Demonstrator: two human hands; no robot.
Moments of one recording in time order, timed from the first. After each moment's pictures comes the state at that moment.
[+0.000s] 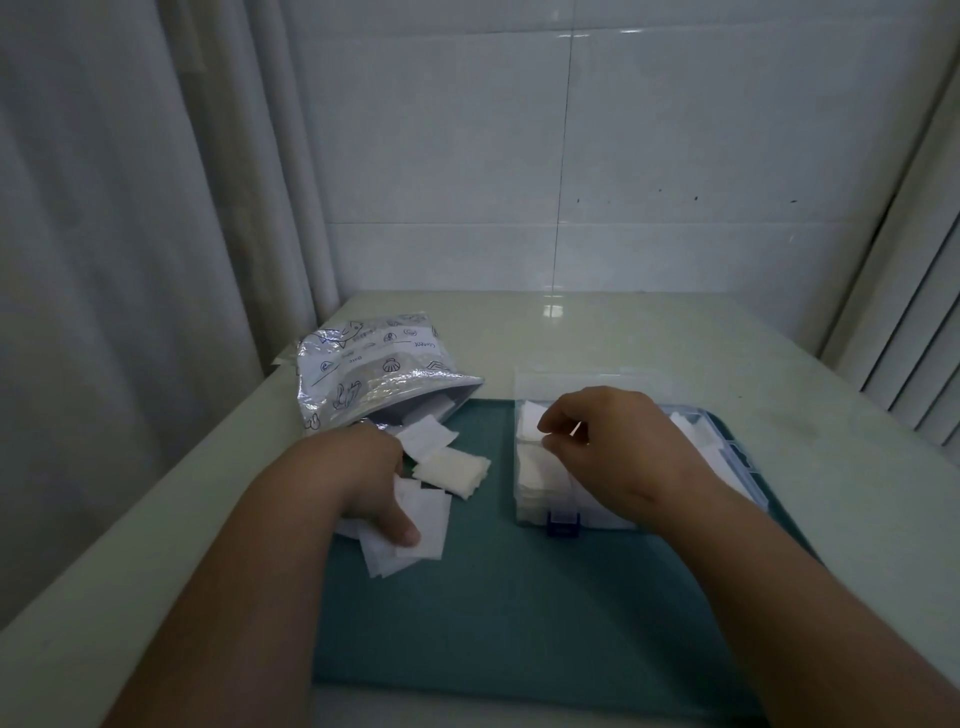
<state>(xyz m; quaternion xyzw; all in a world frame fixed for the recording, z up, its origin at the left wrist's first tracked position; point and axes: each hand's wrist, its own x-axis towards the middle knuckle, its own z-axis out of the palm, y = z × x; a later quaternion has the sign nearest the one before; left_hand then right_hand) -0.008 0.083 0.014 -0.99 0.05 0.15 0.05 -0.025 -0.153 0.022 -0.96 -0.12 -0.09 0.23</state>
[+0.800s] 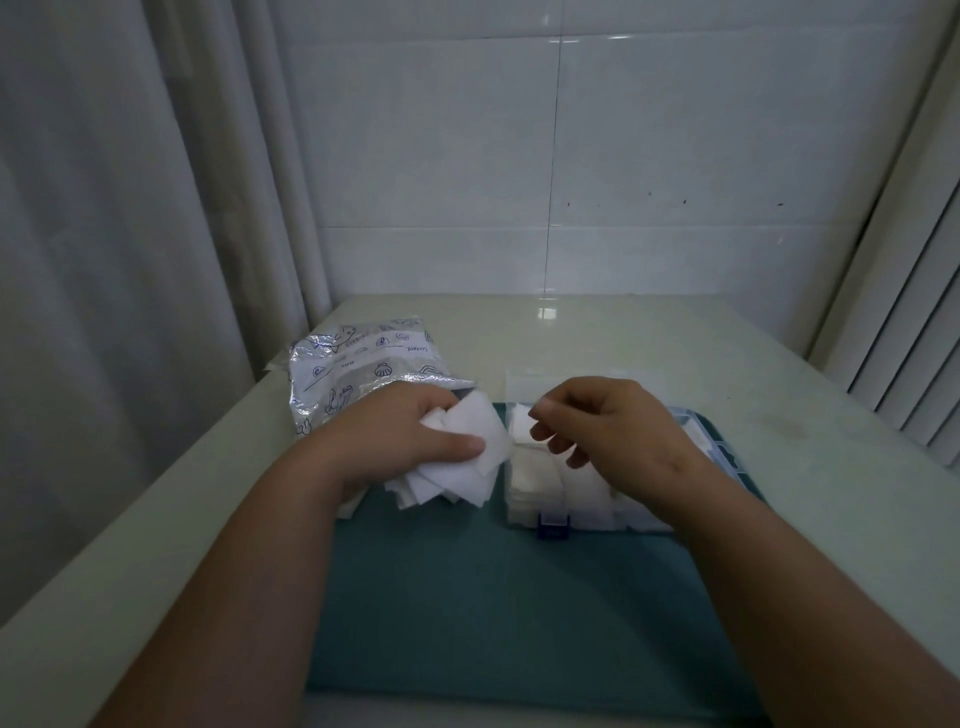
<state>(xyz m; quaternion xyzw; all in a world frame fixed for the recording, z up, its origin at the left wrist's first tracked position) -0.008 0.060 0.027 -0.90 0.12 0.03 -0.42 -0.023 -0.161 0.025 -0.87 -0.11 -0.04 0.48</state>
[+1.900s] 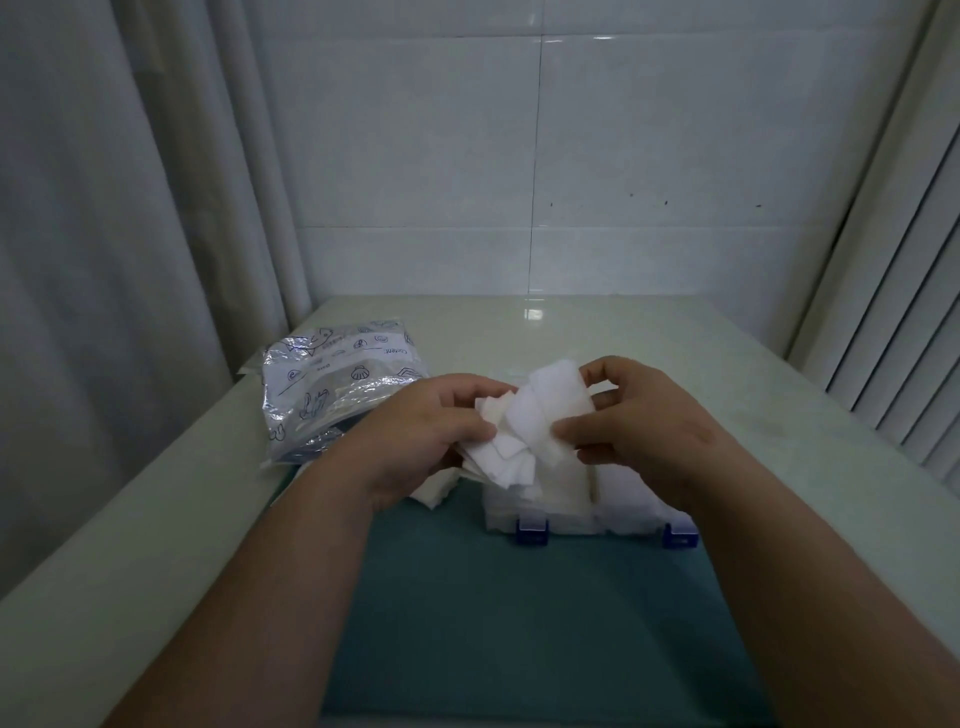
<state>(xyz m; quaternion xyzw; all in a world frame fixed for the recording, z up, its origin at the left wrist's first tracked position) -0.002 0.015 0.018 -0.73 0.13 0.11 -0.67 -0.018 -0.184 0.037 -0.81 0.01 0.01 0.59</state>
